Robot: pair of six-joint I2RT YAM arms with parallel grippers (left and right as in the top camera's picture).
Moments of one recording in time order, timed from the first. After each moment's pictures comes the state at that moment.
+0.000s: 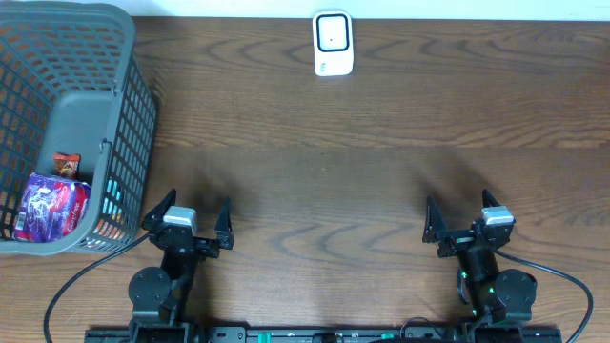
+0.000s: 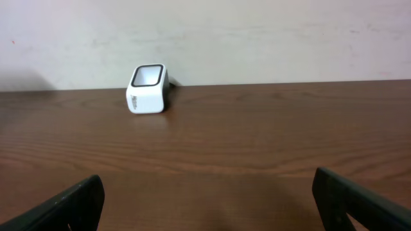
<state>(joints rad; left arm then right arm) -0.03 0.01 0.01 -0.09 0.16 -0.04 -0.01 0.01 0.01 -0.06 -0.16 0.09</state>
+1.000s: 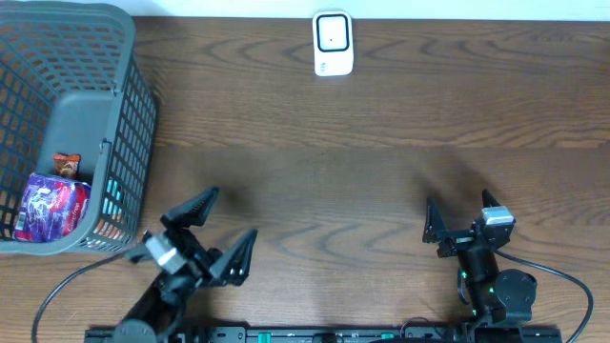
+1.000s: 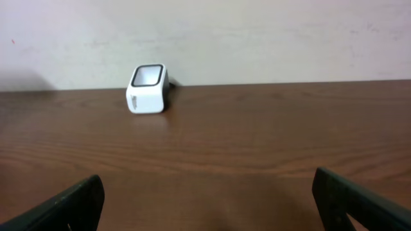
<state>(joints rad) -0.03 0.01 0.01 0.53 0.64 -0.61 -0.01 0.01 0.01 -0.06 -0.16 0.09</state>
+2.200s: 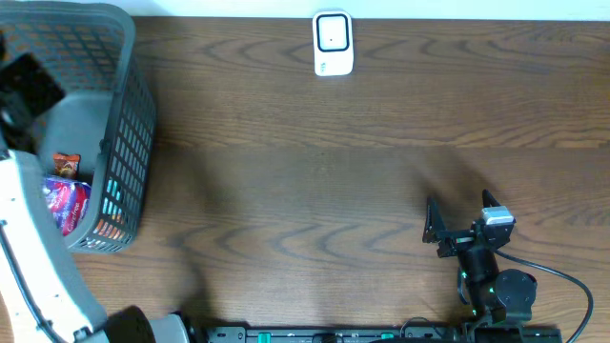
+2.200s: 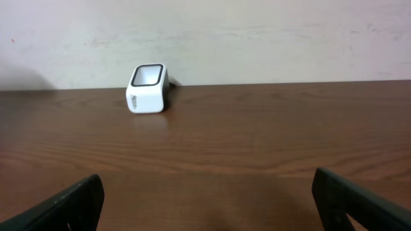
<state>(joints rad) 0.44 1.52 1.83 -1.11 -0.31 -0.21 -0.01 0.01 0.01 -0.06 -0.16 0.09</state>
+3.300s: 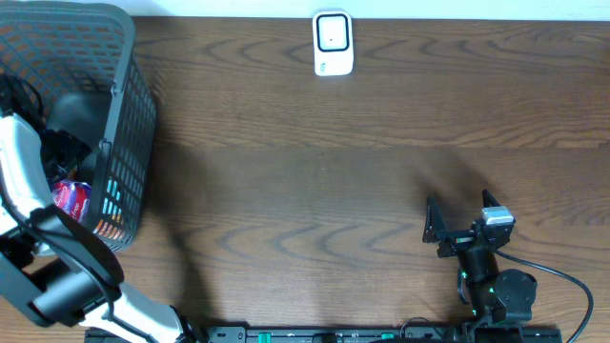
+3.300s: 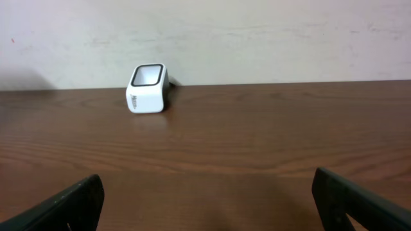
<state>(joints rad) 0.57 1.86 1.58 -1.14 -0.25 -0.40 -0.01 0.01 0.01 -0.06 -0.16 0.09</state>
